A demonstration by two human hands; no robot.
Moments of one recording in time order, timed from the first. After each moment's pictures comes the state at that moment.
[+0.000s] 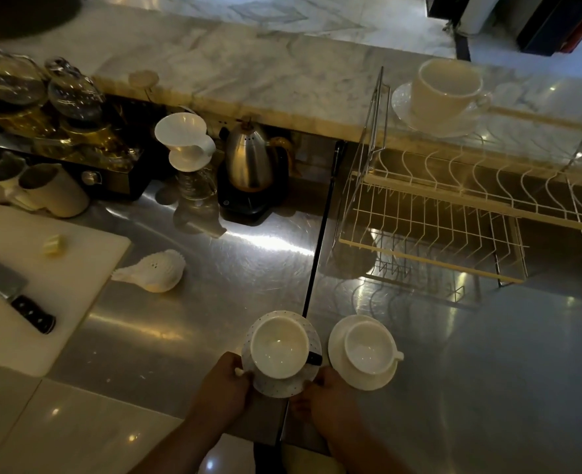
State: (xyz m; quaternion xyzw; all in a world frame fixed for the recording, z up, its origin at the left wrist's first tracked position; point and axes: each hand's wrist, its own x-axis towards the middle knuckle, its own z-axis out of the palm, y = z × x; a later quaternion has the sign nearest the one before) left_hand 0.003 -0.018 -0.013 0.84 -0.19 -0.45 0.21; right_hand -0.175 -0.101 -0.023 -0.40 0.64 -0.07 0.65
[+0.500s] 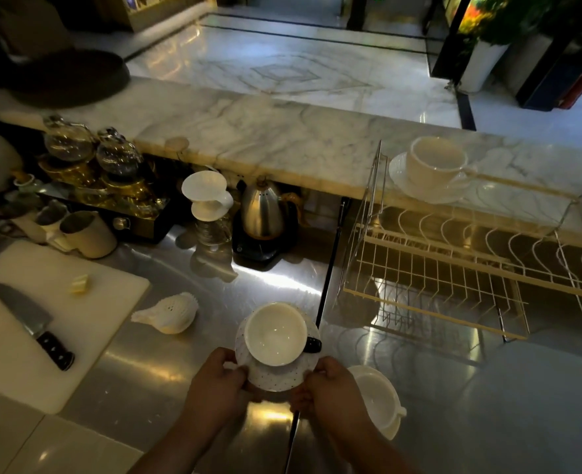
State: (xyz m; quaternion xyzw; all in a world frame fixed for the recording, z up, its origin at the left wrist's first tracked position) left_hand 0.025 -0.060 0.087 0.83 -0.18 -0.39 0.36; right_hand -0.141 -0.162 0.073 -0.43 0.56 -0.15 0.69
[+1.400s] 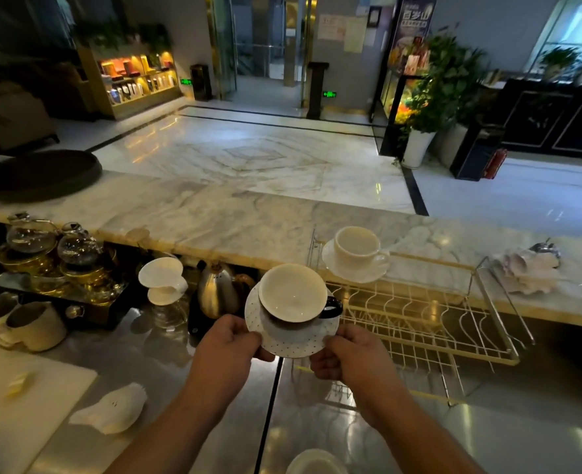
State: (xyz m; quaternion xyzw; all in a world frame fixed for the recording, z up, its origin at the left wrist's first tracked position) left_hand -0.017 -0.205 0.242 0.77 -0.27 -0.33 0.48; right_hand -0.202 -0.303 0.229 -0.52 0.48 -0.28 0.65
